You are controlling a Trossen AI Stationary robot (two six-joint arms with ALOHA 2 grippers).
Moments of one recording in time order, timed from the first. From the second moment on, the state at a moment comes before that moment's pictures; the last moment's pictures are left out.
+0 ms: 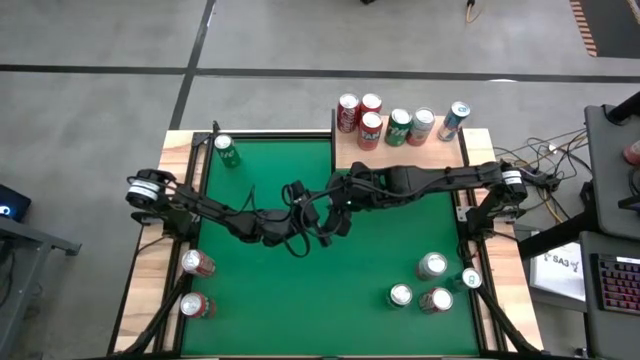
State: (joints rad) left arm -0.20 1.69 0.88 0.80 -0.72 0.18; right arm 0.05 1.72 1.67 -0.87 0.29 0.37
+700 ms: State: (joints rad) left arm -0.25 1.65 0.88 0.79 -0.72 0.29; right arm -0.05 1.55 1.82 -1.30 0.28 0.34
